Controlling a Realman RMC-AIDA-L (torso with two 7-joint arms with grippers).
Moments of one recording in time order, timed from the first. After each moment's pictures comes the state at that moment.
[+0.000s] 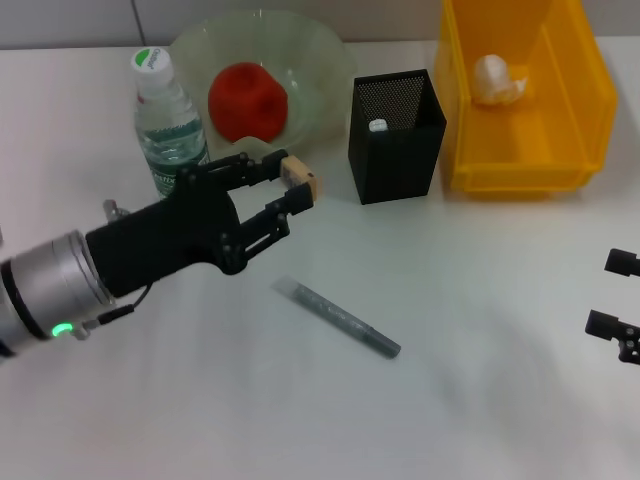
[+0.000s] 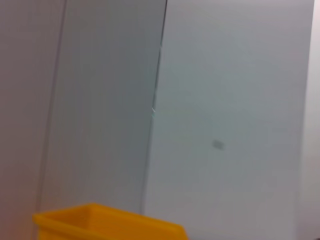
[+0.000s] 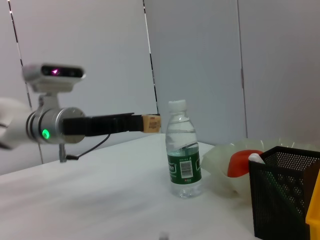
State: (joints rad) left arm -0.43 -2.08 1.12 0.35 1.27 1.55 -0.88; right arm 0.25 2.02 -0.34 -0.66 -2.10 -1.89 1.00
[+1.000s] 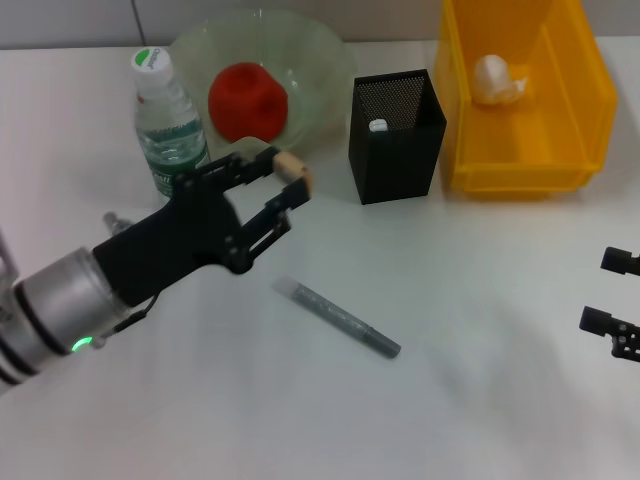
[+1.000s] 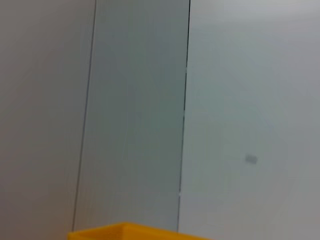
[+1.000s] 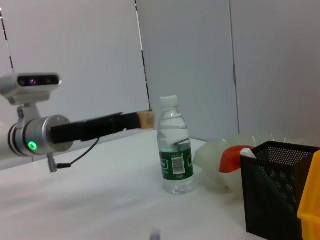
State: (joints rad) left arm -0.48 -2.08 1.11 0.11 1.15 1.58 -0.62; right arm 0.25 2.03 -0.34 -0.65 -2.10 -1.86 1.00
